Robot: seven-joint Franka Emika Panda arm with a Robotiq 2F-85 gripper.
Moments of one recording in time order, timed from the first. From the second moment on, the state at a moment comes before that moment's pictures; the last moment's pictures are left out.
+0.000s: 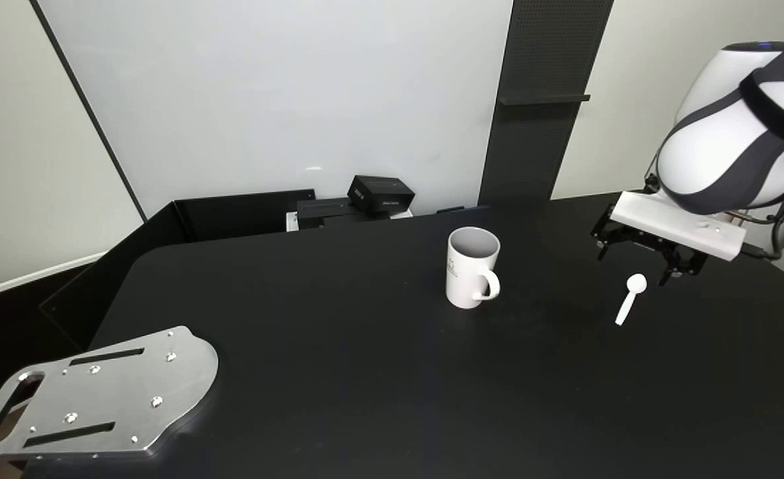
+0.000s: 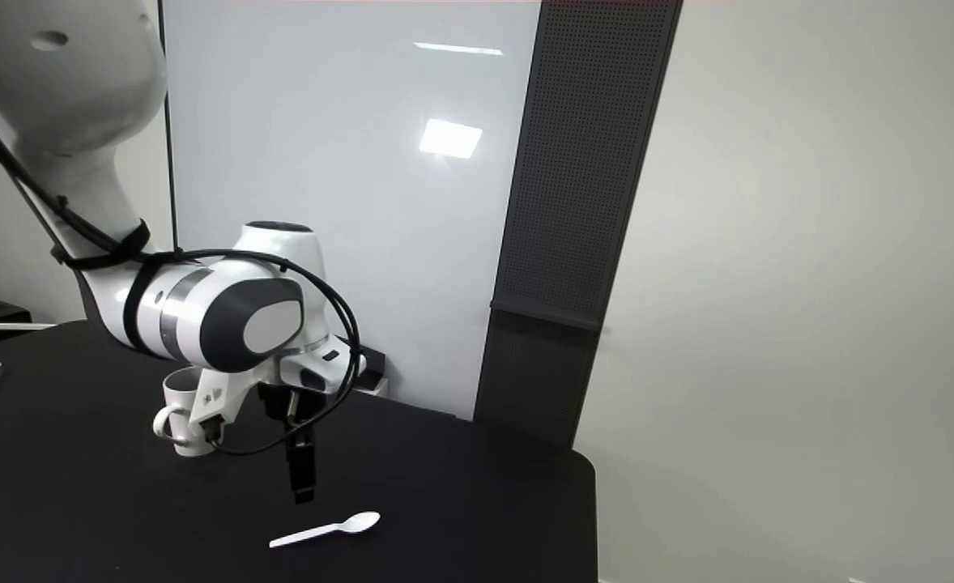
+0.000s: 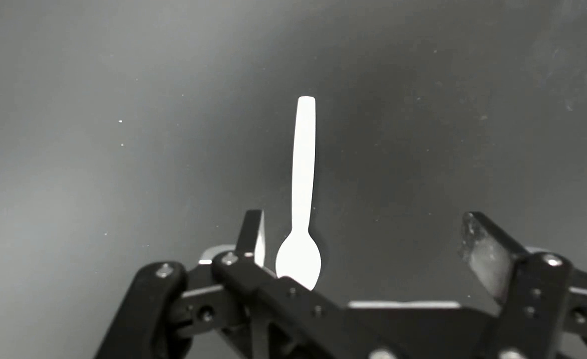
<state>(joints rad) 0.11 0.63 -0.16 -2.08 0.10 2.79 0.83</state>
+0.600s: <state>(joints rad) 0.13 0.65 -0.18 -2.08 0.10 2.79 0.84</state>
